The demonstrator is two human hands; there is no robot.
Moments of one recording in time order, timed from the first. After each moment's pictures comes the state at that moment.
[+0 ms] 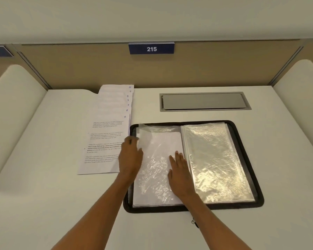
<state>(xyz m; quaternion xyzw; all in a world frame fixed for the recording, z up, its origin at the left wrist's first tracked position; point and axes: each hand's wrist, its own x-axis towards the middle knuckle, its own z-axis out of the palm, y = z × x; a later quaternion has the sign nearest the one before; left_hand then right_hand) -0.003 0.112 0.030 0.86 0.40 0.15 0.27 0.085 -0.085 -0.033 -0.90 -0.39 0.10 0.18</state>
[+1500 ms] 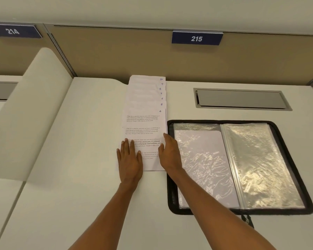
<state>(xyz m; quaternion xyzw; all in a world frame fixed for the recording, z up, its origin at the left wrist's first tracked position) -0.131 0.232 -0.048 0.86 0.45 0.13 0.23 0.000 0.134 0.003 -0.87 -0.27 0.16 0.37</state>
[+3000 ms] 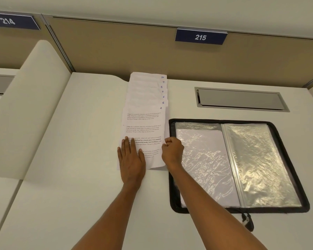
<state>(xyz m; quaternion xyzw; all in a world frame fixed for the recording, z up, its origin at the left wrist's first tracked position) -0.130 0.226 -0.046 0.85 0.46 0.14 0.21 -0.002 0.153 0.013 -0.88 -0.09 0.18 0.44</state>
